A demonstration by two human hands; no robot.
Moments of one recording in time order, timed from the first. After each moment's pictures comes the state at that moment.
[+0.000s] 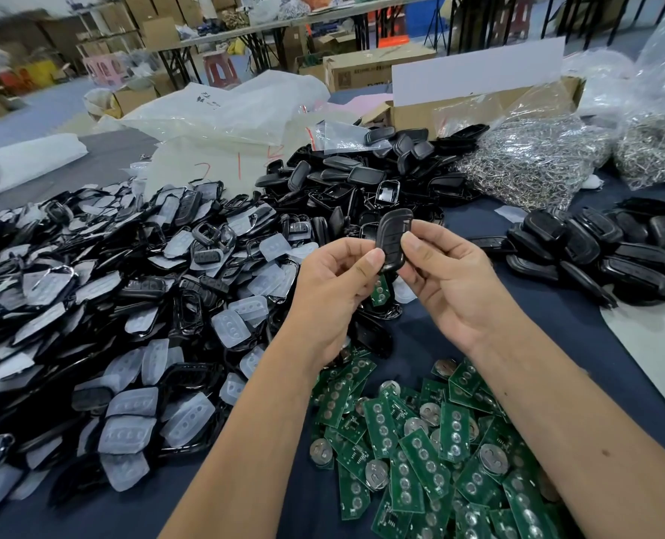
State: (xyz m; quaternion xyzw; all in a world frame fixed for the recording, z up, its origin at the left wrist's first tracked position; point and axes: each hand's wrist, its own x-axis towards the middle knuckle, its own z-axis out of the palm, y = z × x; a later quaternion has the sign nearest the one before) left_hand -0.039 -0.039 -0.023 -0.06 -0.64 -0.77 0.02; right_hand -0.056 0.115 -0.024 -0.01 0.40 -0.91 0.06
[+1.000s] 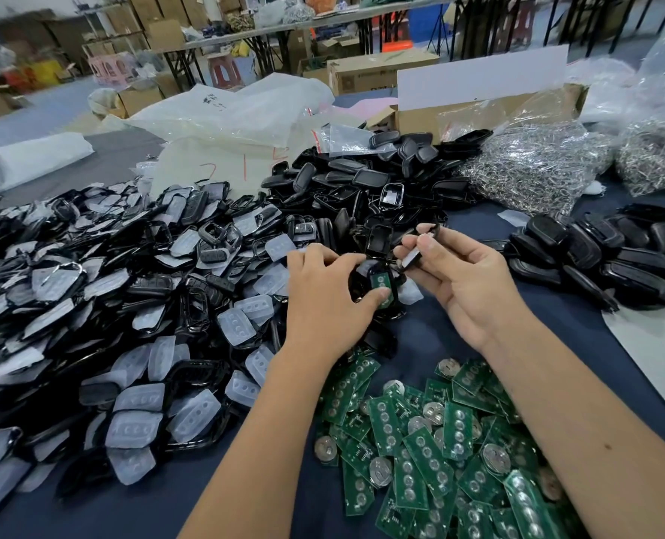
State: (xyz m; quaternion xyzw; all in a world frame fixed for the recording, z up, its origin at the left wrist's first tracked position) left_hand -0.045 -0.053 -0.046 -0.03 -0.95 -0.24 0.20; right_hand -0.065 0.128 -0.037 -0.01 0.46 -0.89 0.02
